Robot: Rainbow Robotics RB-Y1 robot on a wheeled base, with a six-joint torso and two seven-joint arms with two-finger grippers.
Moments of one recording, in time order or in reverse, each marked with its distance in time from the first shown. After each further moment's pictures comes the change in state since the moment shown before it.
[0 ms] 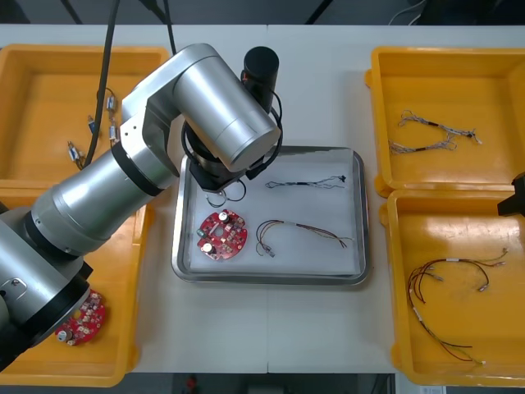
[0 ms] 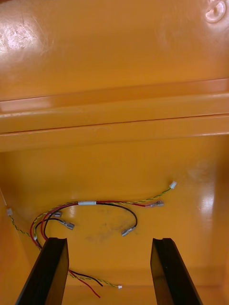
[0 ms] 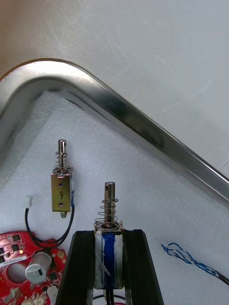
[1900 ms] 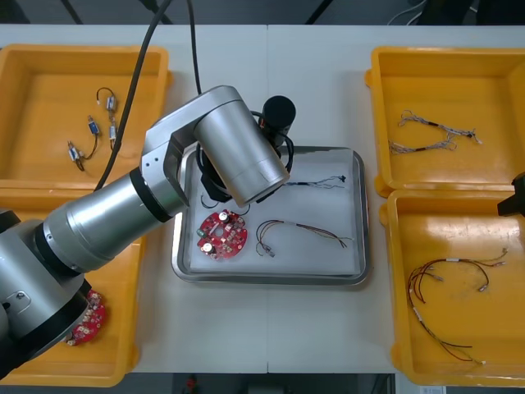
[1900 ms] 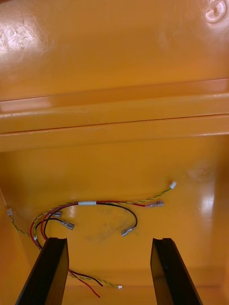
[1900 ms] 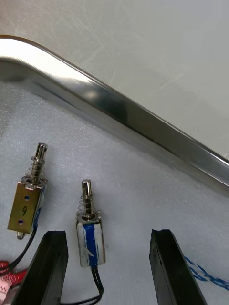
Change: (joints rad) right arm 0.000 0.000 0.000 0.000 0.000 0.000 0.000; left arm 0.031 -0.001 -0.119 0.005 -0.089 -0.114 0.000
